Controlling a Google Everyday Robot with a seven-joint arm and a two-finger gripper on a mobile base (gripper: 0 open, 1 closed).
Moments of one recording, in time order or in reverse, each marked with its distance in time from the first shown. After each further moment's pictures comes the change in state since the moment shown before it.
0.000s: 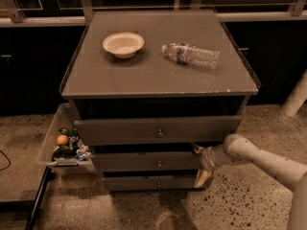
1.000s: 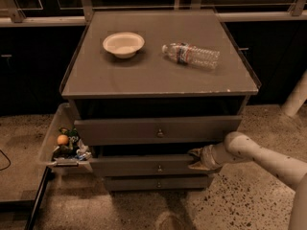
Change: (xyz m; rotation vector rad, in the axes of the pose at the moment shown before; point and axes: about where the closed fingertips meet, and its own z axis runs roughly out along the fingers) arm -0.005 -0.002 -0.006 -0.007 -0.002 0.003
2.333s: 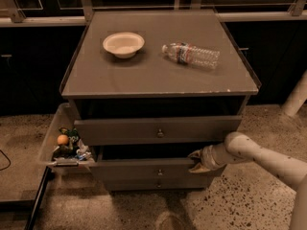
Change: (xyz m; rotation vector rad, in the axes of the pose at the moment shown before) arm -0.002 -0.001 -0.004 0.000 0.002 0.003
